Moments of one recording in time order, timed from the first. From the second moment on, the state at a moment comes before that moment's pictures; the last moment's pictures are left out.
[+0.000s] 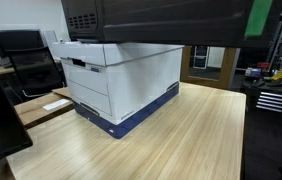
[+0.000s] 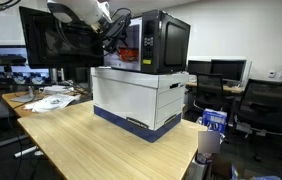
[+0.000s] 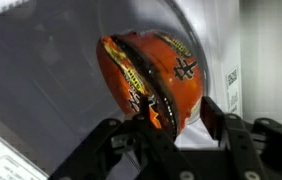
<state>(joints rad) 1.63 0.58 -2.03 -2.22 1.75 2.34 -2.60</state>
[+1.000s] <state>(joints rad) 1.54 0.67 -2.00 -2.33 1.97 2.29 -2.47</state>
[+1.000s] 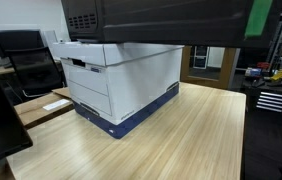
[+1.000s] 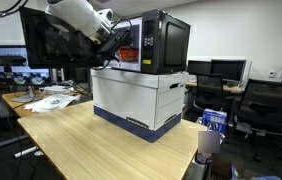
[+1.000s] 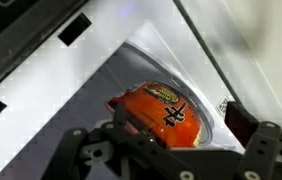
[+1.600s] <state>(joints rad) 1.56 0.87 -2.07 -2.40 1.99 2.25 -2.25</state>
